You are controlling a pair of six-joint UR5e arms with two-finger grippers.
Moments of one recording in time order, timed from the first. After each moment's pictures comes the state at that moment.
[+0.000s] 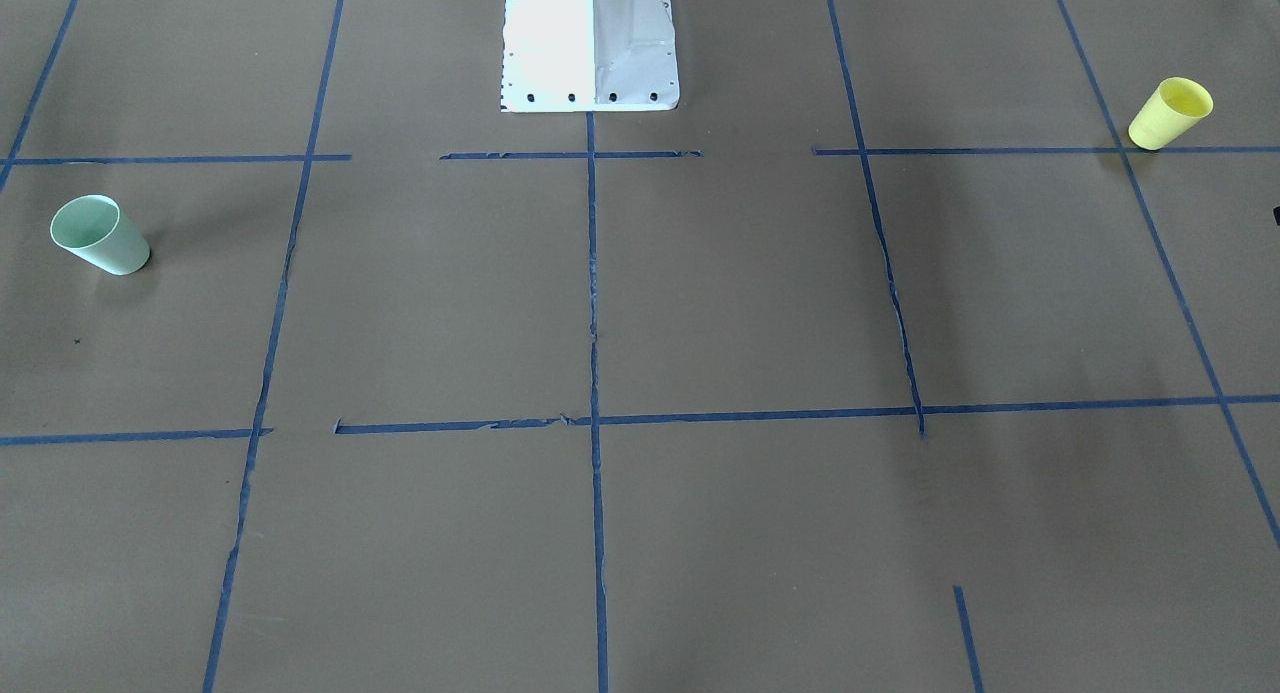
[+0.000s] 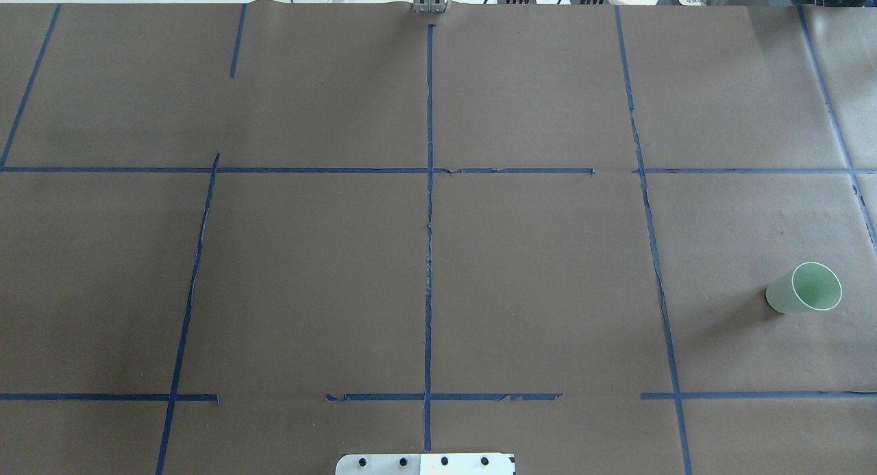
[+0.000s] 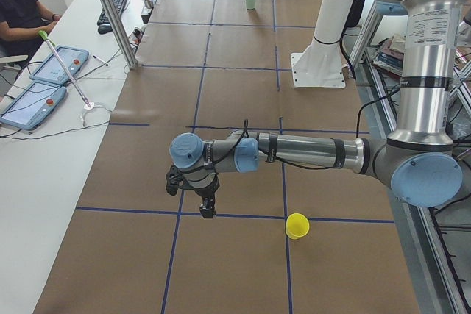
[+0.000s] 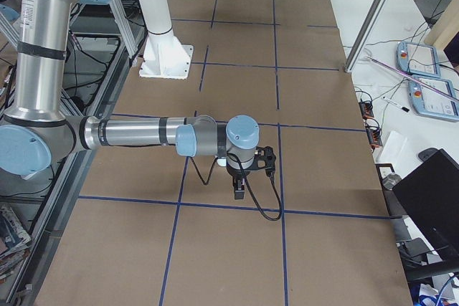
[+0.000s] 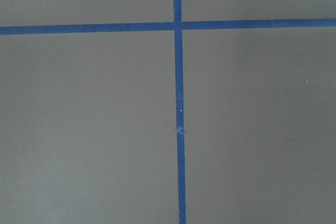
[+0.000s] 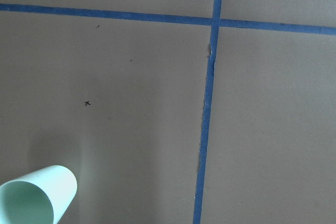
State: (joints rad) left arm -1.50 -1.56 -1.63 -1.42 -2.38 0.05; right arm 1.50 -1.74 1.82 -1.61 2.37 0.00
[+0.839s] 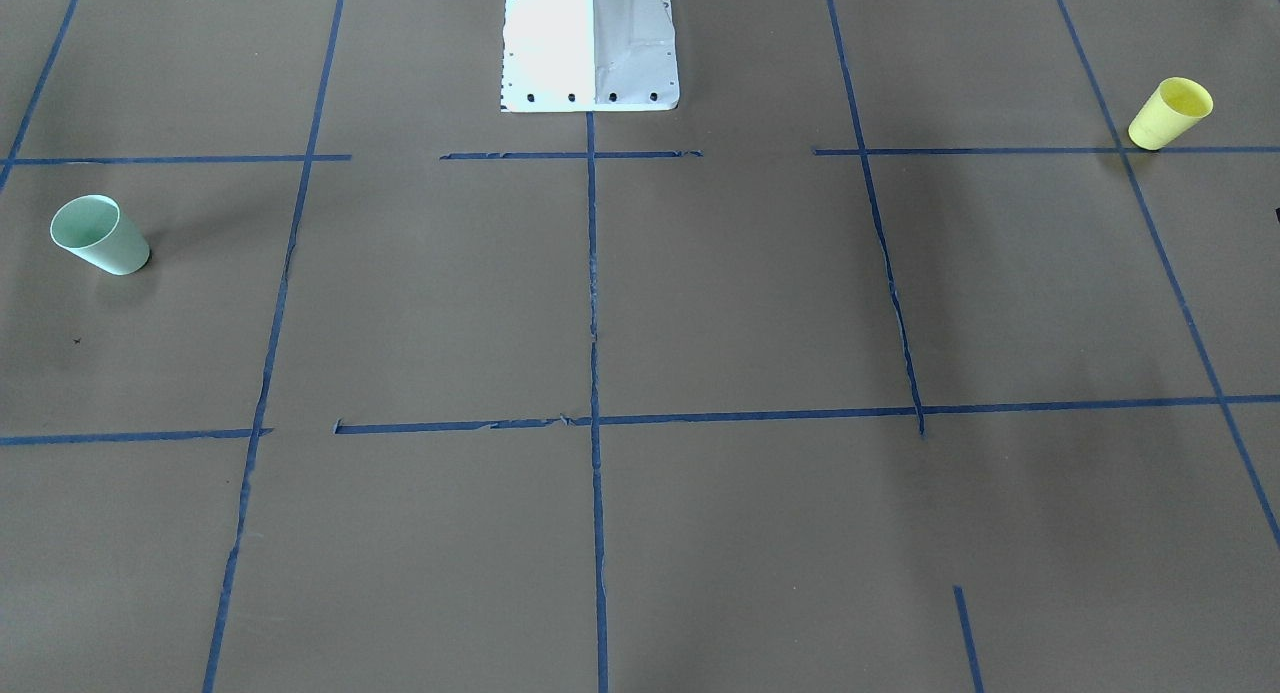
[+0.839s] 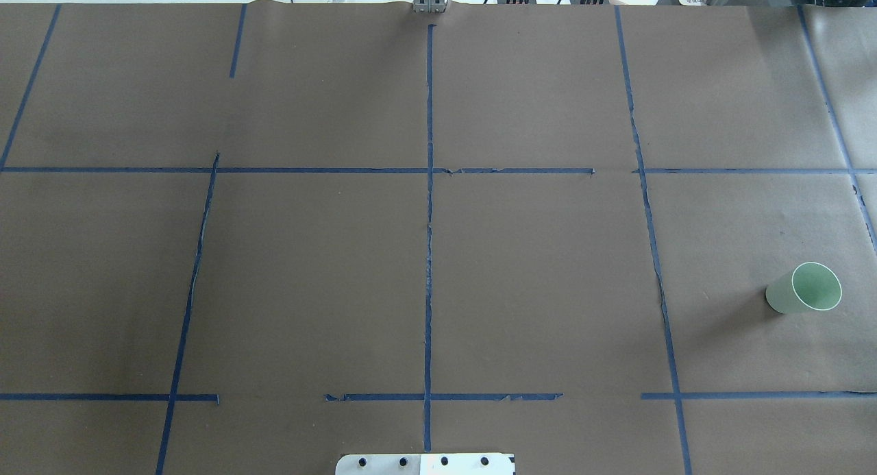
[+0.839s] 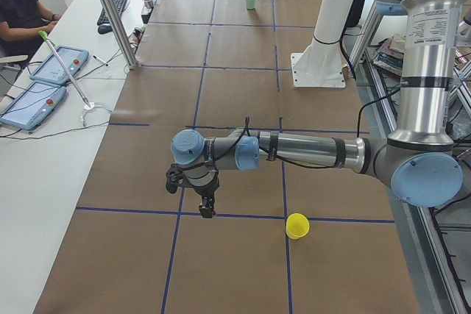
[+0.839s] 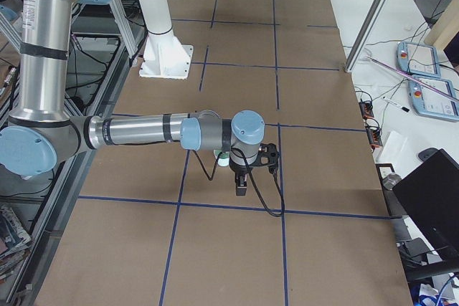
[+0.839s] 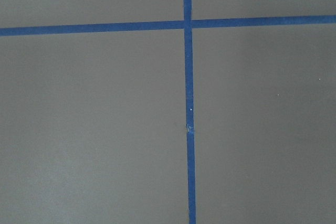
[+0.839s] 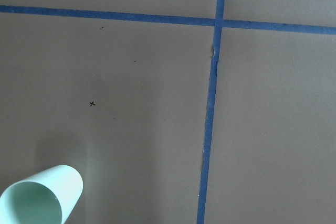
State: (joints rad) left arm -1.50 -1.55 -1.65 -1.43 -2.35 0.05; right arm 1.50 -1.73 1.83 -1.66 2.37 -0.01
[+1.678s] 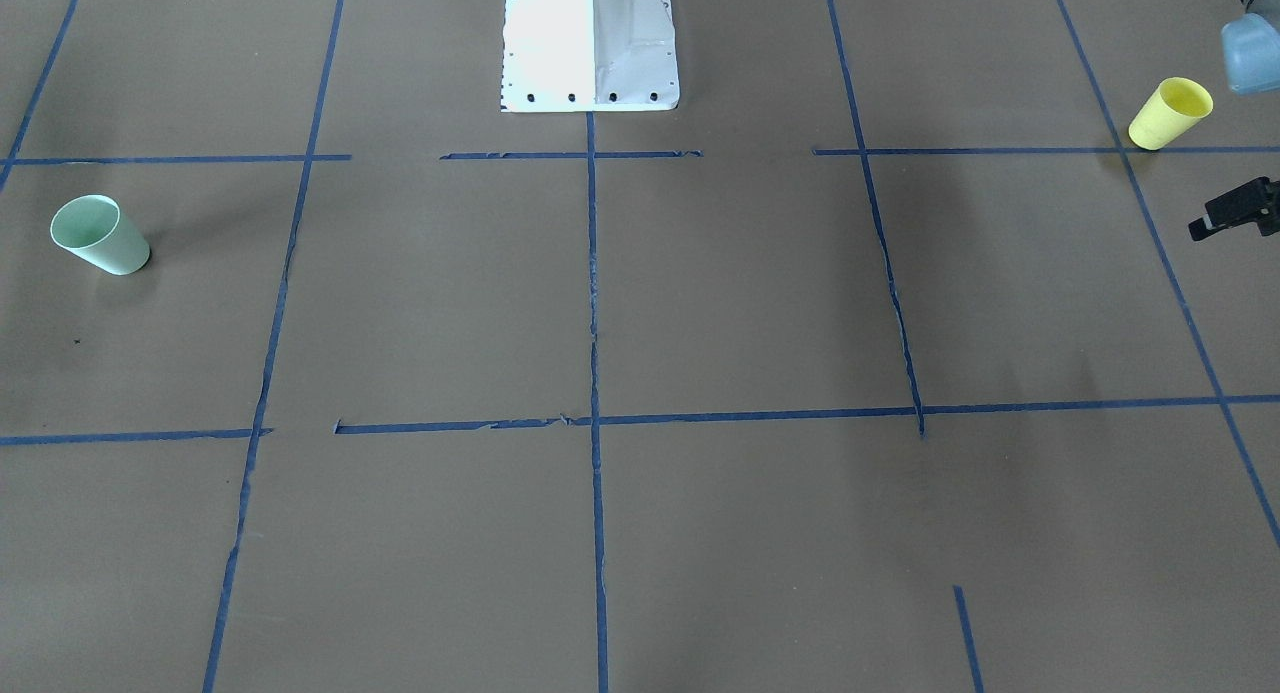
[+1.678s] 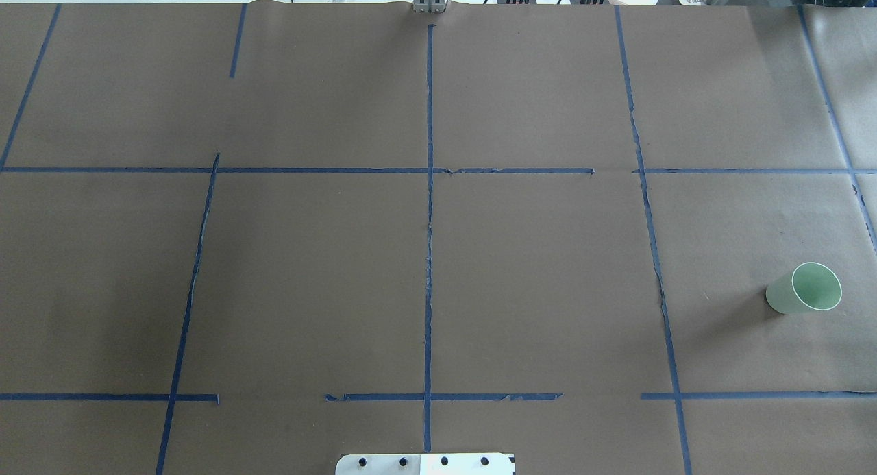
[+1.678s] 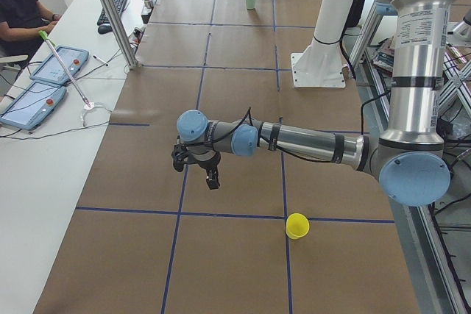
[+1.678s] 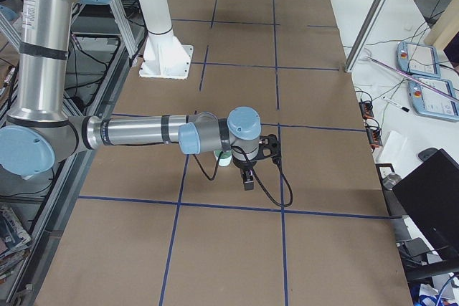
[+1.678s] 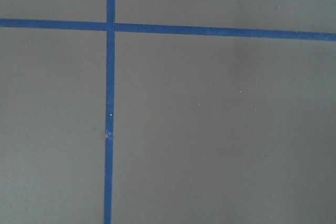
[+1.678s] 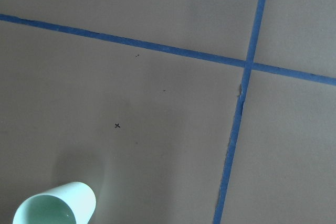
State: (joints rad) left arm -1.30 -1.55 -1.72 -1.57 -2.38 -0.49; right arm 1.48 -1.74 1.82 -1.46 2.40 -0.01
